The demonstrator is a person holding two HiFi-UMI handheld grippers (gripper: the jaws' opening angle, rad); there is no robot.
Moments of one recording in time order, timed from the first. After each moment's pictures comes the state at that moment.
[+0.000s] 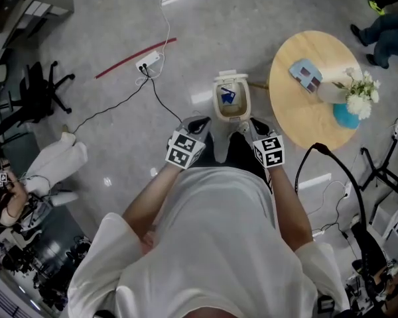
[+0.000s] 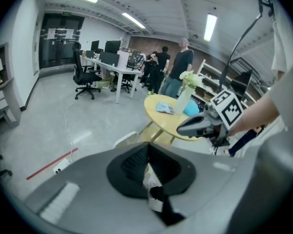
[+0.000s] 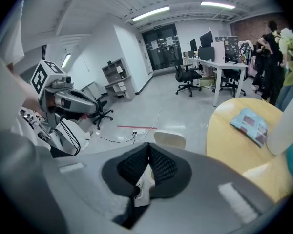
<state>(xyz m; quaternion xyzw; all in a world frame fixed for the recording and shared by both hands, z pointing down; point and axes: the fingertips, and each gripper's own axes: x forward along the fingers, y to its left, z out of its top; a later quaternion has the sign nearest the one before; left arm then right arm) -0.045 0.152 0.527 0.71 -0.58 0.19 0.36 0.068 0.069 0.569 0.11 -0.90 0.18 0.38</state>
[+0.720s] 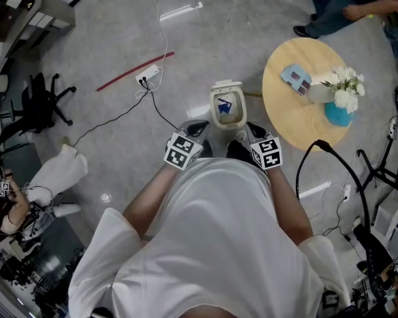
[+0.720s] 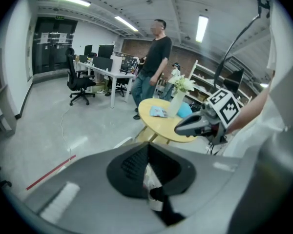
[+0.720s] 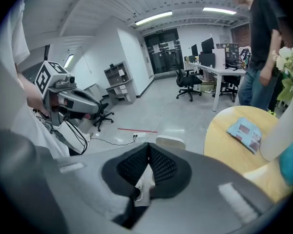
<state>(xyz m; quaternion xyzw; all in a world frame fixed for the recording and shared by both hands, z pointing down) -0.039 0.157 0.489 0.73 -0.56 0.19 0.34 0.071 0.078 0.529 0.11 -0.91 0.17 0.37</state>
